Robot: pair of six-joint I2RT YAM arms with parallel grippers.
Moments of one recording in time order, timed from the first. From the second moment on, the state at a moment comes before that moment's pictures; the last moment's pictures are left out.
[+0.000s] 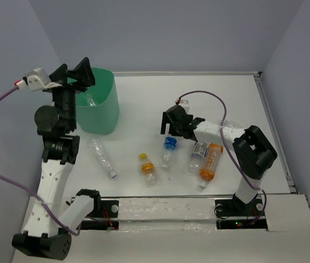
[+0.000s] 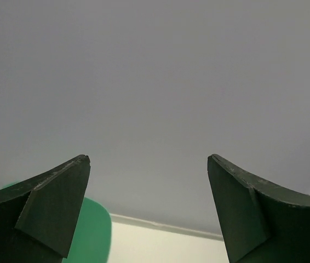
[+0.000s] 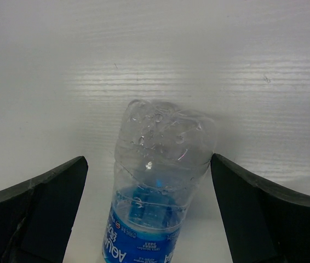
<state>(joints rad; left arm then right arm) -0.13 0.92 1.11 0.29 -0.19 -0.39 0.72 1.78 1.16 -0.22 0.34 0.68</state>
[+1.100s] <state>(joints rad) -0.30 0.31 0.81 -0.10 0.02 -0.40 0.83 1.85 1.88 0.06 0.37 0.37</state>
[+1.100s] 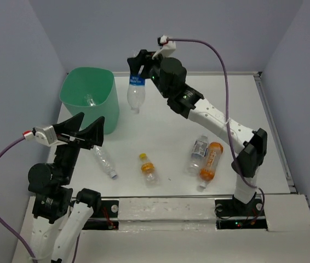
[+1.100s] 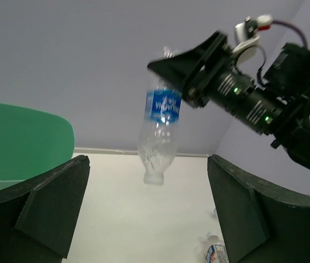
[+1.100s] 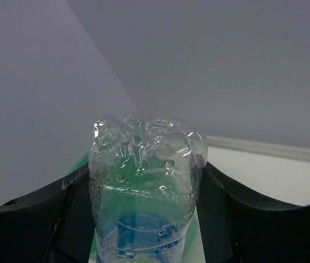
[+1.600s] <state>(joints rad) -0.39 0.29 0.75 -0.09 -0.17 -0.40 0.83 2.47 2.57 0.45 0.22 0.43</state>
